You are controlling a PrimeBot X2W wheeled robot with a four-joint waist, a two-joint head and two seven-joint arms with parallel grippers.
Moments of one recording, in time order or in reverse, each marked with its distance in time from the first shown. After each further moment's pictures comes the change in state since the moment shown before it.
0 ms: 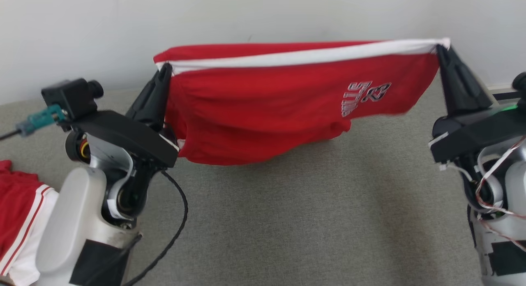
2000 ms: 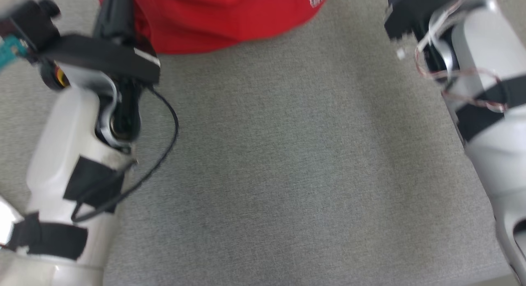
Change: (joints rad) left arm -0.388 0.000 -0.059 0.389 -0.082 -0.055 -0.361; right arm -0.750 -0.030 0.440 0.713 -0.111 0.000 -0.326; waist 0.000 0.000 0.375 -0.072
